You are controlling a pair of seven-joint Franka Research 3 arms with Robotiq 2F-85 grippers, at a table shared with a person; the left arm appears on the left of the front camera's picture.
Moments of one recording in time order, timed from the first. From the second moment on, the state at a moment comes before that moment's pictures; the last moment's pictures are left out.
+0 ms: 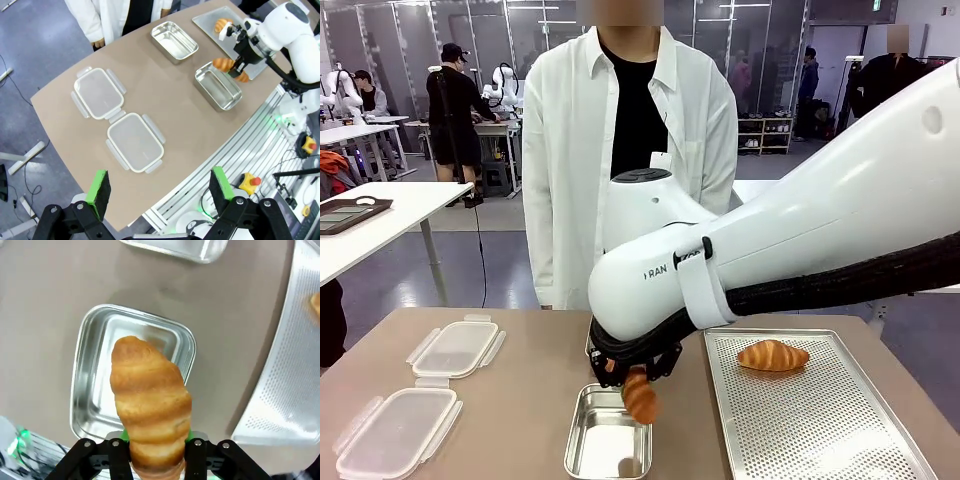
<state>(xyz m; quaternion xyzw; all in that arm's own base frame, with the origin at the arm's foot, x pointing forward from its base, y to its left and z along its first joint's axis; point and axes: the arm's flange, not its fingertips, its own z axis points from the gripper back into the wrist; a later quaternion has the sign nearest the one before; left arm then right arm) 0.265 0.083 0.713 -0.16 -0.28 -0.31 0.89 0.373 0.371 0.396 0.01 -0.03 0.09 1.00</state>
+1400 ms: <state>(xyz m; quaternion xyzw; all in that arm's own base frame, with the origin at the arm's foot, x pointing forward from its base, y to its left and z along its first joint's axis) 0.265 0.083 0.713 -0.16 -0.28 -0.31 0.89 0.372 0.394 0.367 0.01 0.00 -0.05 1.00</state>
